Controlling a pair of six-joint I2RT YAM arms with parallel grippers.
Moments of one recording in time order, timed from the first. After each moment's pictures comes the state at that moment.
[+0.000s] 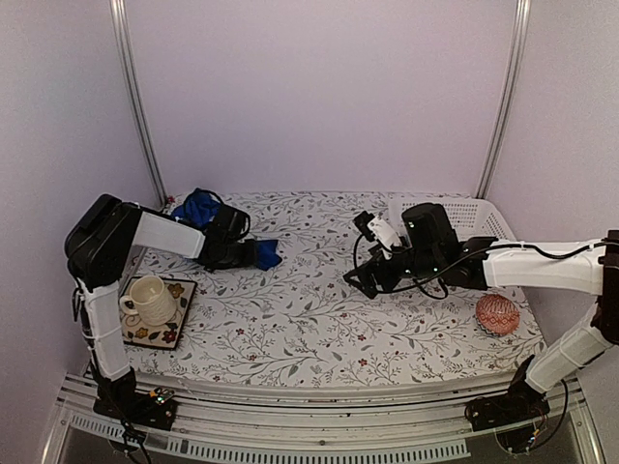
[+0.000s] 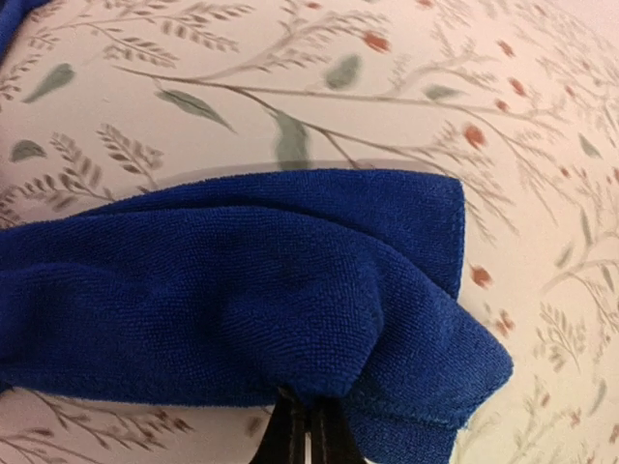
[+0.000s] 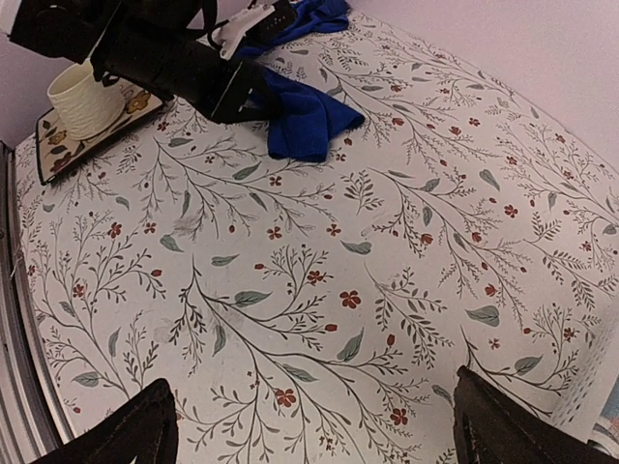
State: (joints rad) left arm -0.46 2.01 1.15 0.01 -0.17 -0.46; right arm 0.80 1.47 0.91 -0.03 -0.10 -0.03
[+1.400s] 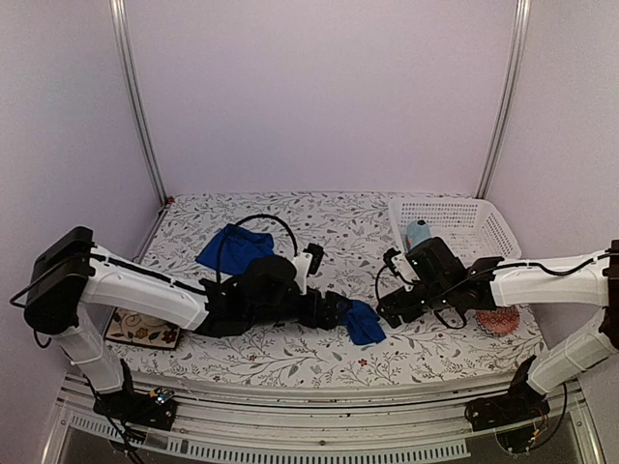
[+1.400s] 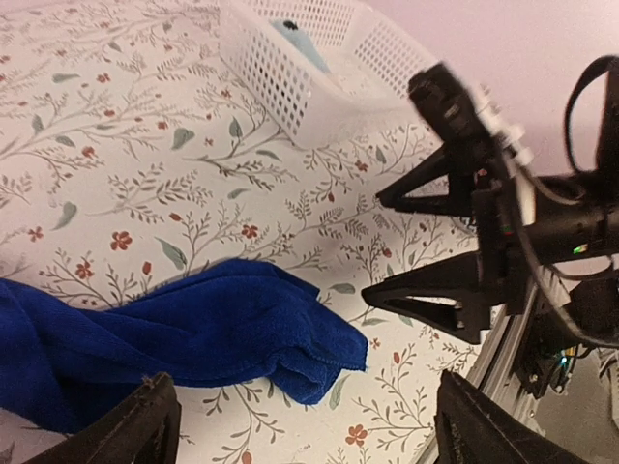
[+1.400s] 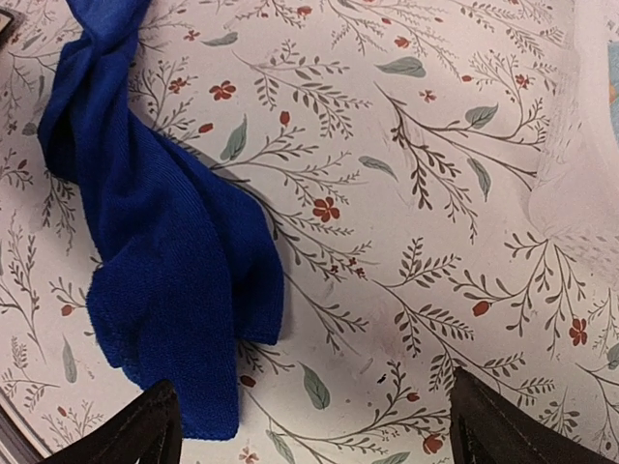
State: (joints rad) left arm -1.12 1.69 0.88 0.34 -0.14 -0.60; right arm 0.81 1.38 0.74 -0.26 0.15 0.22
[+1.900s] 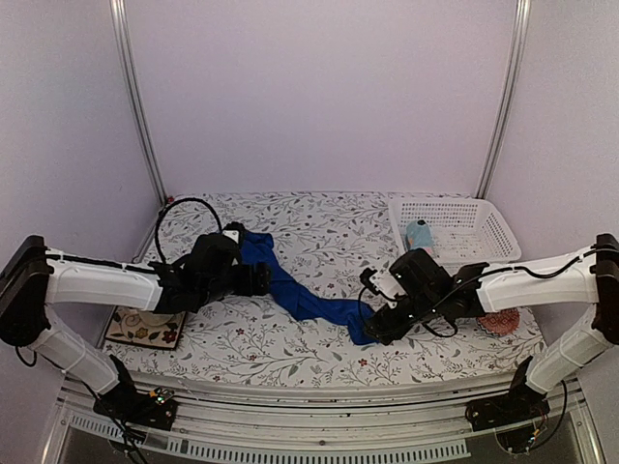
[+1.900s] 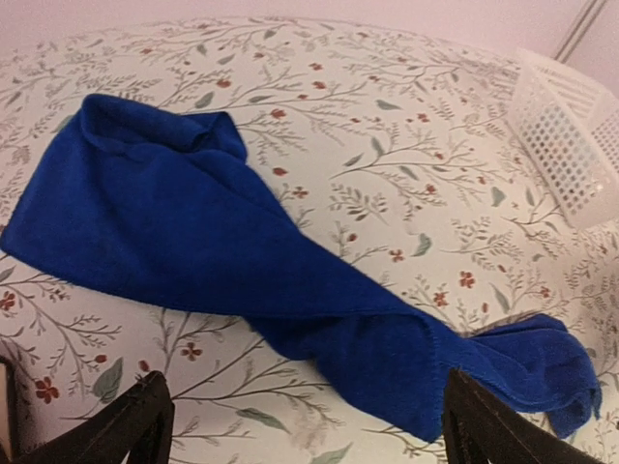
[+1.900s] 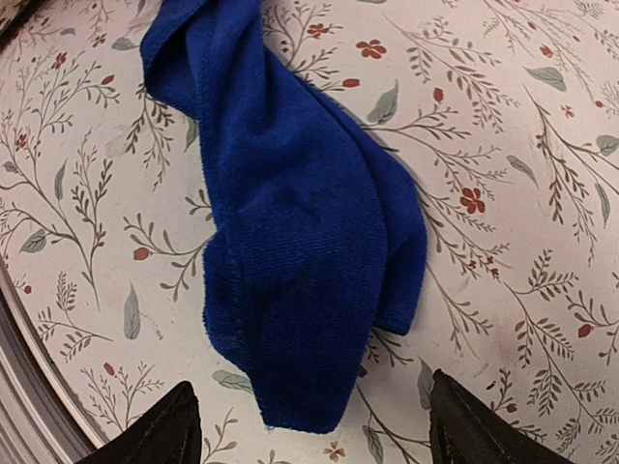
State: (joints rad) left arm -0.84 1.44 0.71 0.13 -0.38 -0.50; right arm 0.89 1.45 0.75 -0.24 0.02 0.14
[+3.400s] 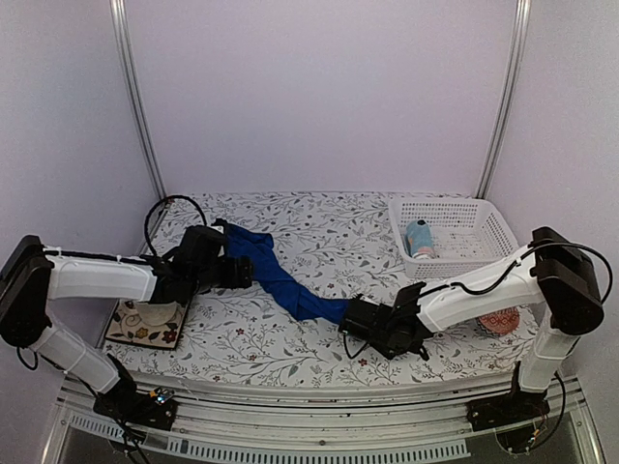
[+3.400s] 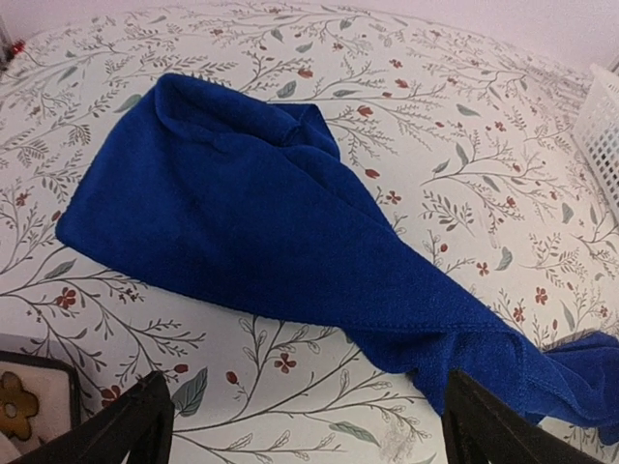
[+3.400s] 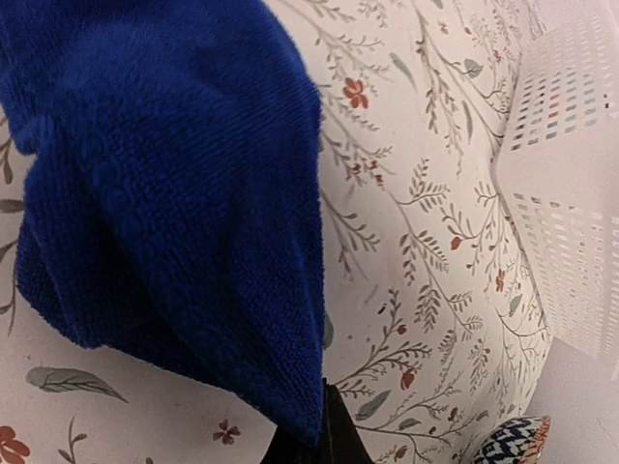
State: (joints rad) left arm -0.67 1.44 0.69 0.07 -0.35 -0.46; right arm 1.17 1.79 0.98 -0.64 0.69 0.31
